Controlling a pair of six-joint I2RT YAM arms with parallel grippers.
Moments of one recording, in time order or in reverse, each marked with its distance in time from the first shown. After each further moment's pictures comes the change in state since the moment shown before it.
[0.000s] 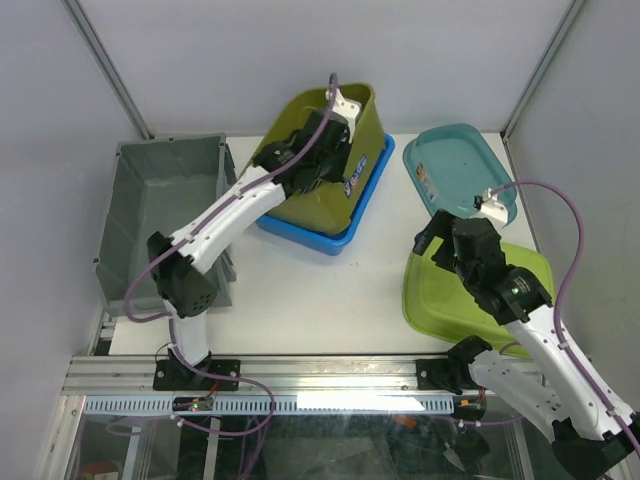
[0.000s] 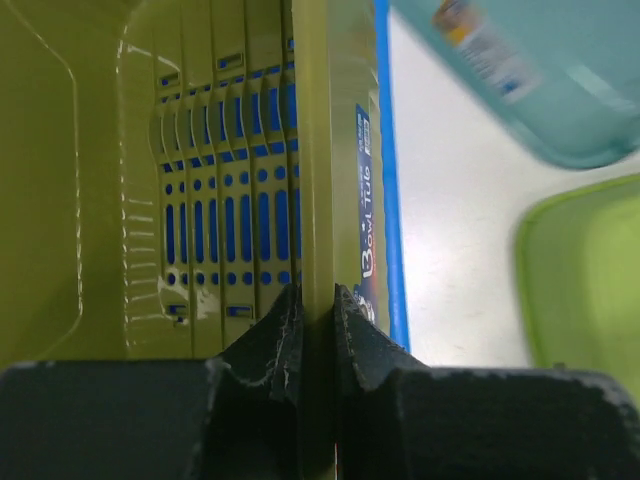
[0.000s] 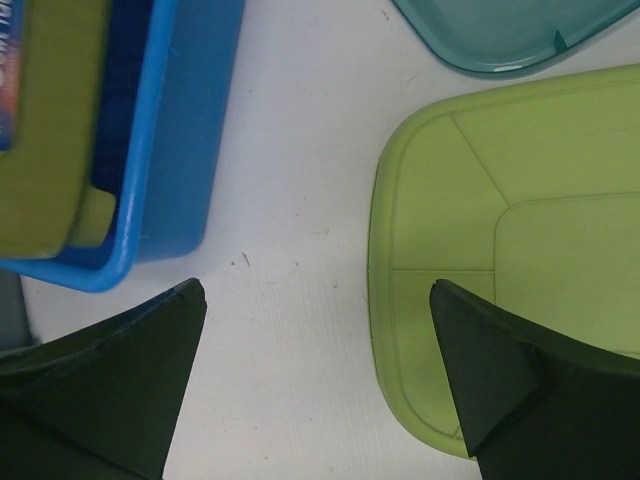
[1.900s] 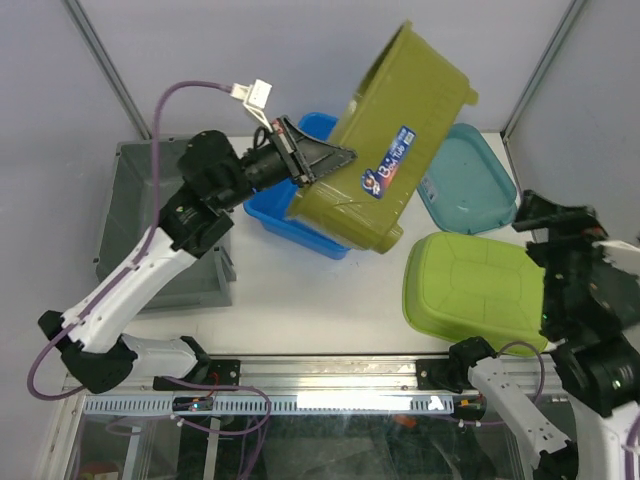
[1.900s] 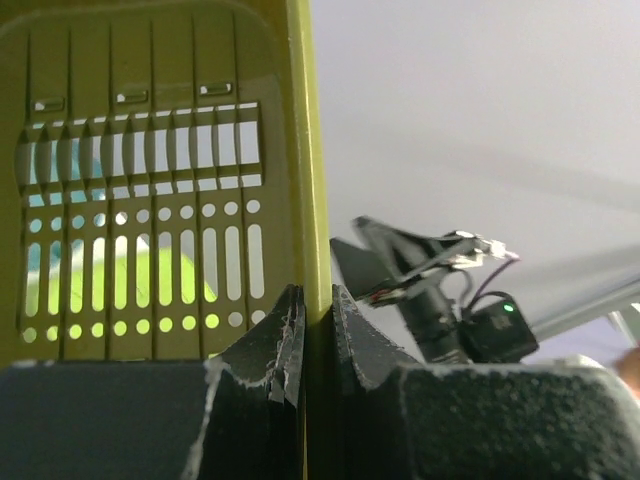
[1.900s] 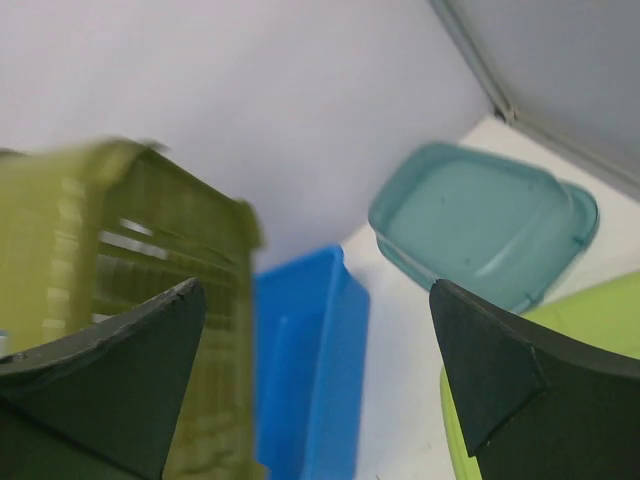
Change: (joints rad) left arm -0.011 -0.687 -0.431 0.616 0.519 -0.732; right arm -0.166 -0.208 0.347 0.061 0.226 -0.010
